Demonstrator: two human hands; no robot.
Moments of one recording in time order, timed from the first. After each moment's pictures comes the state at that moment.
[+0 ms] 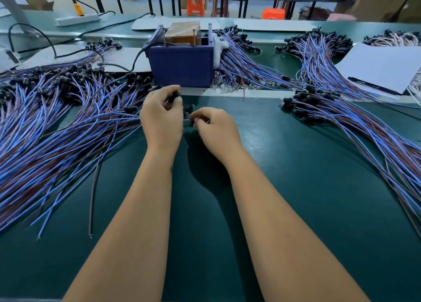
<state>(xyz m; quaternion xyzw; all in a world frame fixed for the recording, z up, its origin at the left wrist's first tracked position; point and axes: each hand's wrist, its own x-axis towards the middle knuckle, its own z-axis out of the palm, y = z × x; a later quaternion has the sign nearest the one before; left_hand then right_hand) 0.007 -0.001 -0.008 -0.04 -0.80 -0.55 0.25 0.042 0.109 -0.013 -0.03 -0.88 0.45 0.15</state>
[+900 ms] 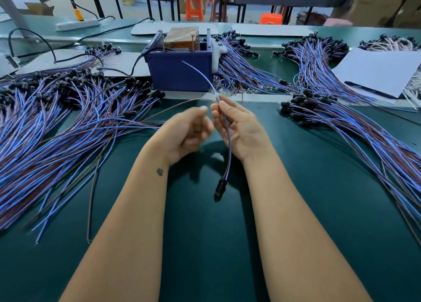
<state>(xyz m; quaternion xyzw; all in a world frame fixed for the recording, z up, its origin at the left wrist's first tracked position) 0.018 0.006 0.006 -0.11 -0.65 -0.69 -0.29 0.047 0.144 0.004 -0.05 -0.40 0.92 0.04</state>
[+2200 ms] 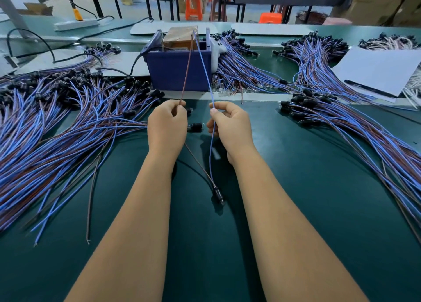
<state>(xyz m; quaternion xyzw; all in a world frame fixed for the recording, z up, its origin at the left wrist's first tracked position) 0.005 0.004 -0.012 -0.03 -0.84 -0.51 0.15 0.044 0.125 -0.006 -0.12 -0.70 0.68 0.17</state>
